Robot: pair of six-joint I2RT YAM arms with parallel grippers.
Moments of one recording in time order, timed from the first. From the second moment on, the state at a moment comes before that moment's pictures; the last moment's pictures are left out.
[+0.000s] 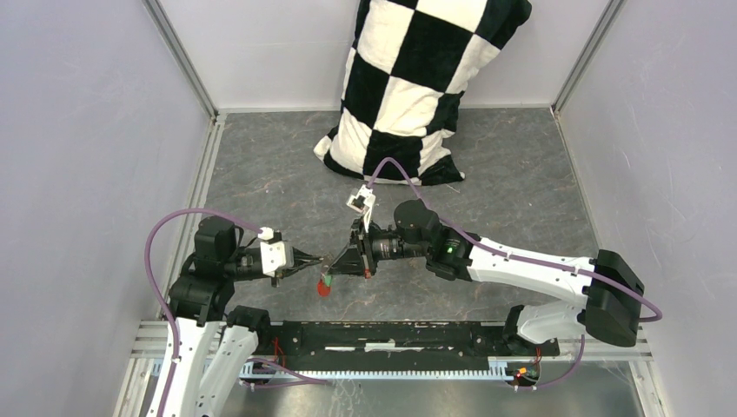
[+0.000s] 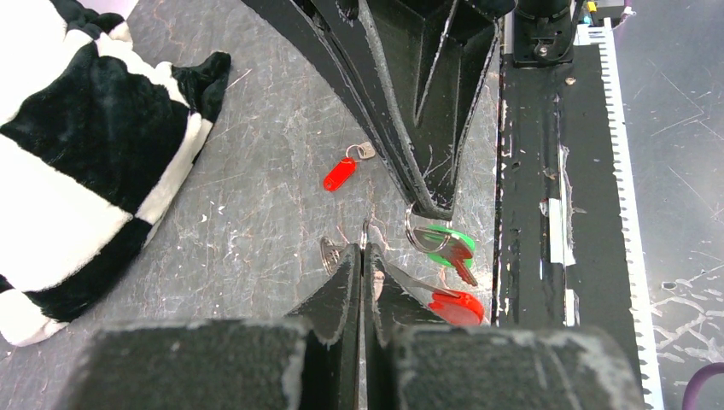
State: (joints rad) left arm -0.16 0.49 0.76 -0.80 1.11 0.73; right arm 1.11 1.33 0.92 0.22 -0.47 0.60
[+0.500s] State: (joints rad) left arm -0.16 0.49 0.76 -0.80 1.13 0.73; right arm 1.11 1.35 0.92 0.16 -0.43 0.60
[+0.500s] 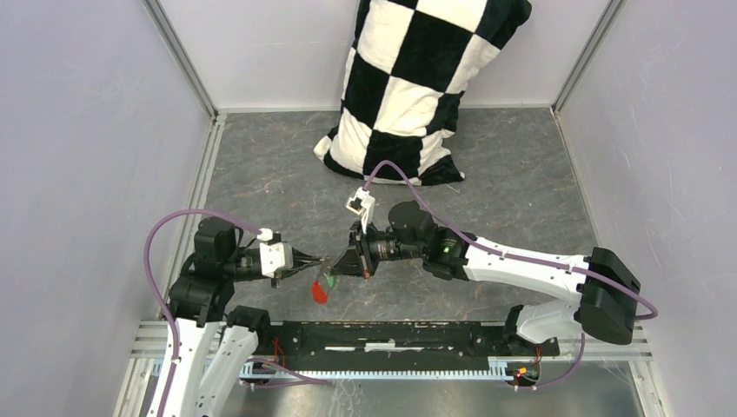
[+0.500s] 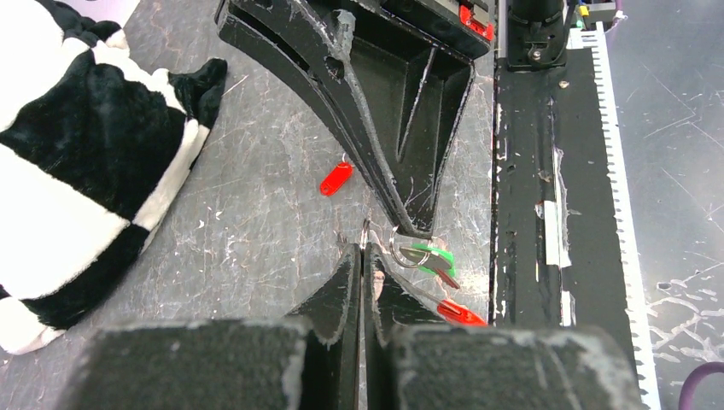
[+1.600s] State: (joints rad) left arm -0.16 0.47 0.76 -0.80 1.13 0.73; right arm 1.10 1.35 0.92 0.20 -0.40 0.63
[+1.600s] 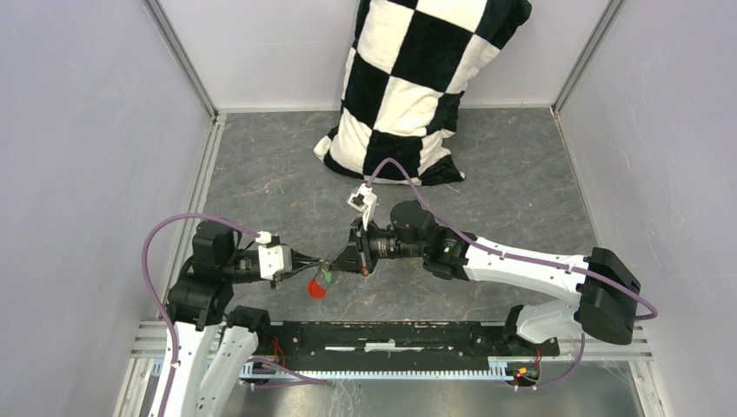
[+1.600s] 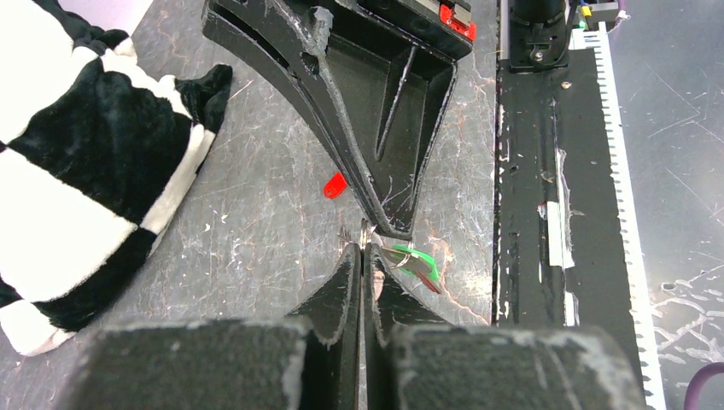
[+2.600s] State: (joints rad) left arm -0.16 0.47 0.76 -0.84 1.15 0.80; right arm 1.09 1.35 0.90 0.22 -0.39 0.65
